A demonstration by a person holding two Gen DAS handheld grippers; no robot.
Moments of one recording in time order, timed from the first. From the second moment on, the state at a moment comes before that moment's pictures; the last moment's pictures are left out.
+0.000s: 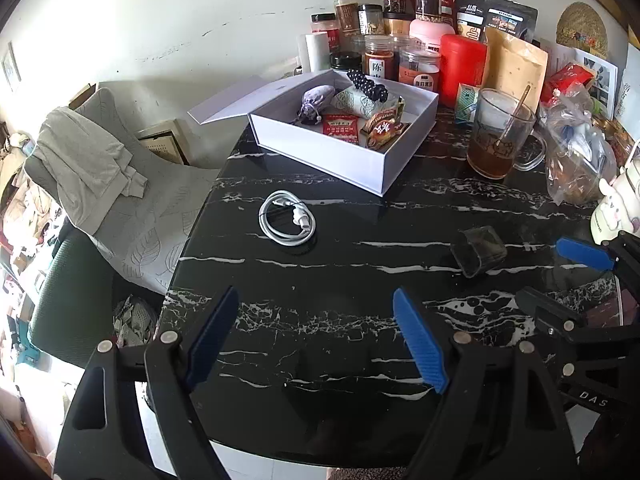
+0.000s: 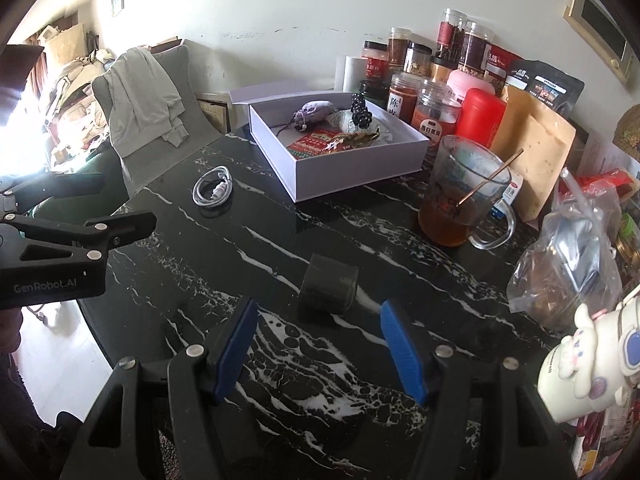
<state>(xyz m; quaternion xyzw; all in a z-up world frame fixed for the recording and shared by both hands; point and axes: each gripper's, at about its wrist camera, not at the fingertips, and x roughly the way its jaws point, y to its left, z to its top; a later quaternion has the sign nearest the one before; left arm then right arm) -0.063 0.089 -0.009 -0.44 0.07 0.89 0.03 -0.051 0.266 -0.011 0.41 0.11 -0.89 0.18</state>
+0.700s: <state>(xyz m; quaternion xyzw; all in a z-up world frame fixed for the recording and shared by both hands) -0.116 0.055 -0.091 -0.50 0.00 0.87 0.02 -0.086 0.263 -0.074 0.45 0.08 -0.87 0.18</state>
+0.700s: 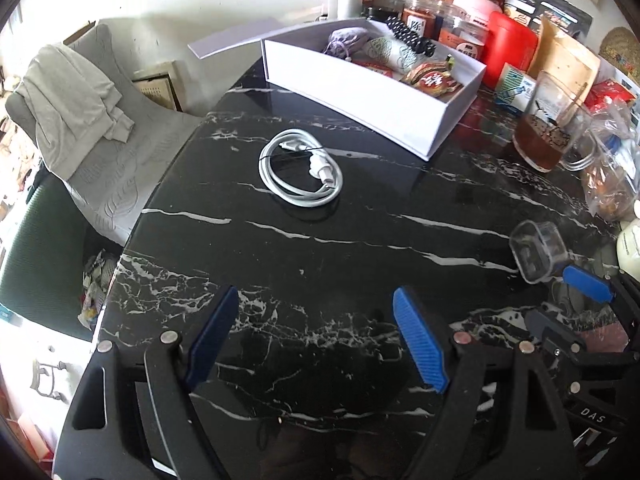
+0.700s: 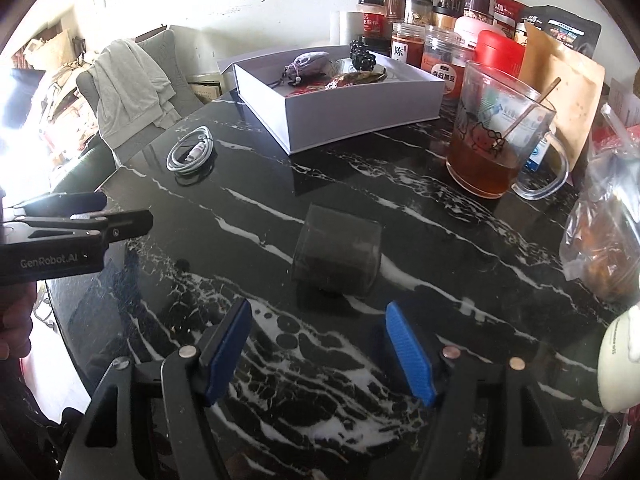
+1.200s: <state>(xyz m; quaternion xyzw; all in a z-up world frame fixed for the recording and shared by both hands) -0.179 0.041 -0.112 -0.51 -0.02 0.86 0.01 -0.120 0.259 -0.084 0.46 0.06 -0.87 0.18</state>
